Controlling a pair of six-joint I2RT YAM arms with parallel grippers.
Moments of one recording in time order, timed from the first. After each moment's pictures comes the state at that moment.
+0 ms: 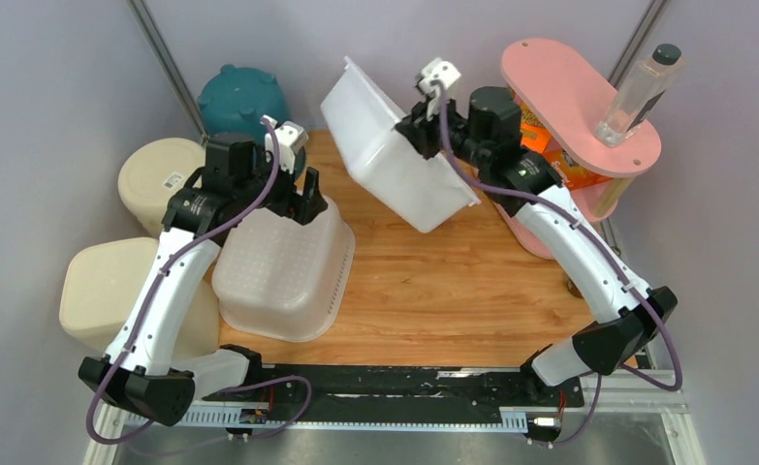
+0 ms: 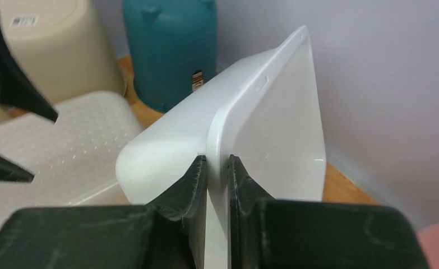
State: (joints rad) left arm -0.30 1.17 1.42 -0.82 0.36 0.08; right arm 0.62 1.50 1.72 -0.34 -0.22 -0.20
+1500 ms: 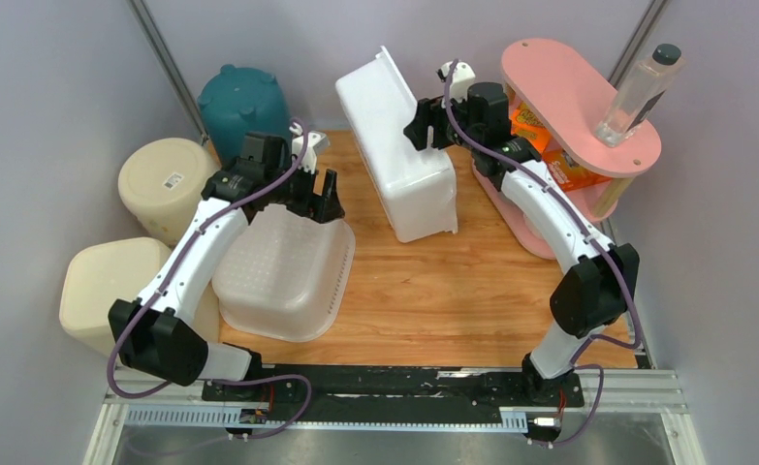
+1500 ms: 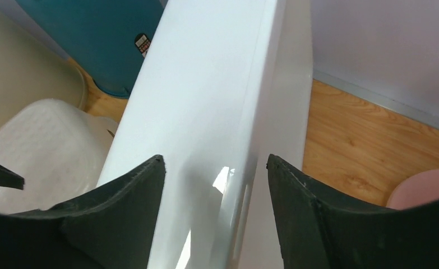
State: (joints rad) left arm -0.30 1.37 1.35 -0.76 0.48 0.02; right arm 0.39 1.68 1.66 -0.24 -0.23 0.14
